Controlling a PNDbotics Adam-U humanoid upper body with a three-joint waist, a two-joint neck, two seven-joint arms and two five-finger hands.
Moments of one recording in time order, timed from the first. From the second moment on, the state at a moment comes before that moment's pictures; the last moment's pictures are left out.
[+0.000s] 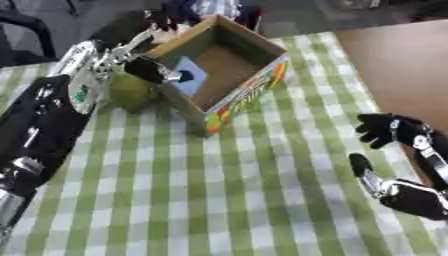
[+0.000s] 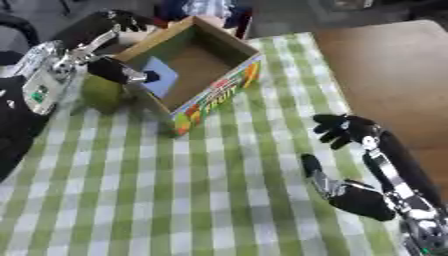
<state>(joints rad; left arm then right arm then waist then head) -1.05 0.56 -0.18 -0.99 -0.85 -0.33 -0.08 -0.40 -0.38 0.26 -1.79 0.45 -0.16 0.07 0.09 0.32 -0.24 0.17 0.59</state>
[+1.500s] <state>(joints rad) -0.85 0.73 -0.14 -1.00 -0.67 -0.31 -0.39 -0.39 -0.38 0.26 -1.79 0.45 -0.16 0.07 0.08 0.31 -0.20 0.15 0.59</state>
